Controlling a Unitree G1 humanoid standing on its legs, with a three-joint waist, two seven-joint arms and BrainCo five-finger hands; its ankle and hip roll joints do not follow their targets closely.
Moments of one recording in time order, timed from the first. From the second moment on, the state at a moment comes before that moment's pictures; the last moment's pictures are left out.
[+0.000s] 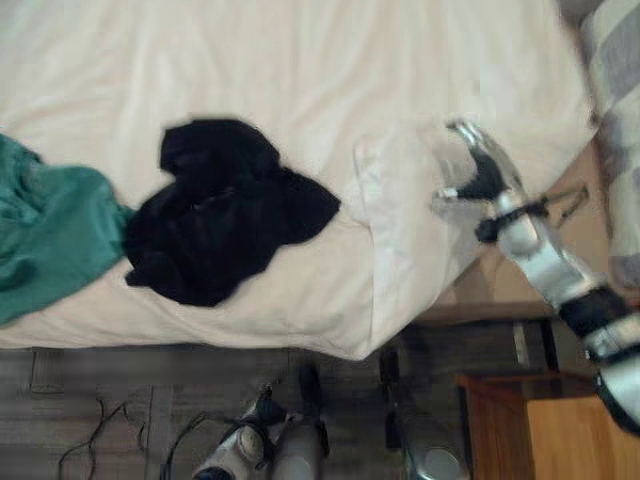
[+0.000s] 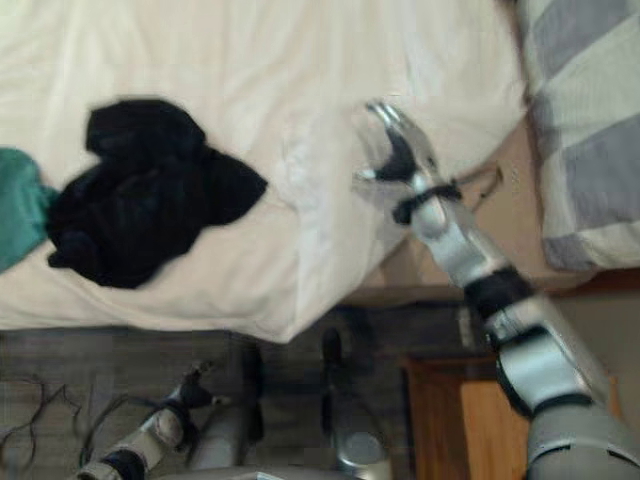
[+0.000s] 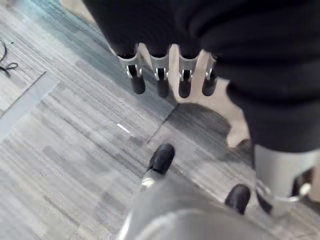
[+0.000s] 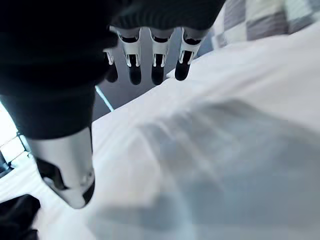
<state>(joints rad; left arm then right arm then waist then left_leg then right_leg) -0.19 0.34 -0.49 1.05 0.28 -0.09 0.15 -1.06 -0.69 0.64 0.55 -0.20 -0.06 -0.29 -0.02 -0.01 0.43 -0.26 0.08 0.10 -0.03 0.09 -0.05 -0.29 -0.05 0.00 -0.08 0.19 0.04</state>
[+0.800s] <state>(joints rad) -0.08 0.30 -0.38 1.13 0.22 -0.04 0.13 -0.14 -0.55 0.17 0.69 -0.23 -0.09 -0.25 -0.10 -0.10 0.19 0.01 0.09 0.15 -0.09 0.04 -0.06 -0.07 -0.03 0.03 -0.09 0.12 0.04</state>
